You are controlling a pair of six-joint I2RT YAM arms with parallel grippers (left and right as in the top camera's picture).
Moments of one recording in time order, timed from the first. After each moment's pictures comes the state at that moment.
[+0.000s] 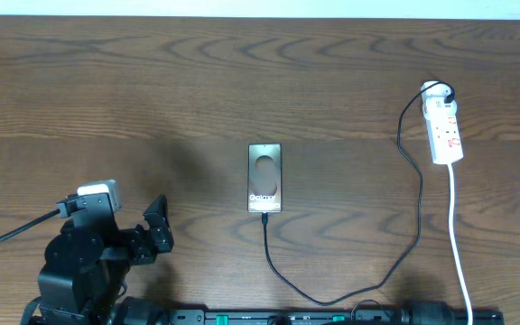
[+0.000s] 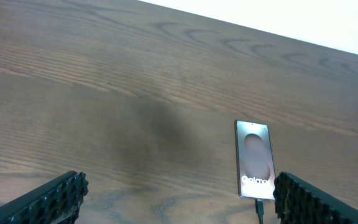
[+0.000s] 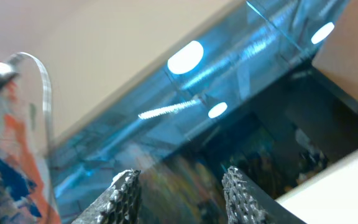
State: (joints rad) left arm -0.23 0.48 0.95 -1.03 -0.11 -0.33; right arm -0.06 0.01 1.46 -0.67 0.09 0.69
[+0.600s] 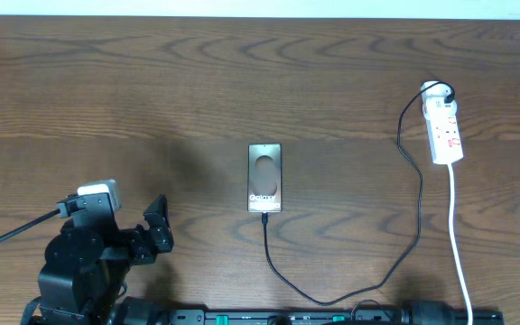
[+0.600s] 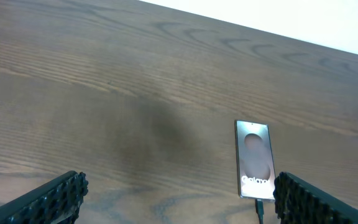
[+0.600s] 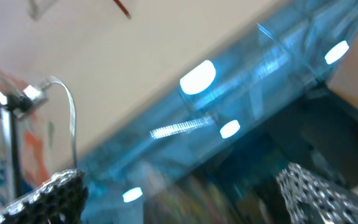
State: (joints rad) left arm -0.23 0.48 0.95 -1.03 -0.11 -0.33; right arm -0.05 0.00 1.43 -0.54 0.11 0.68
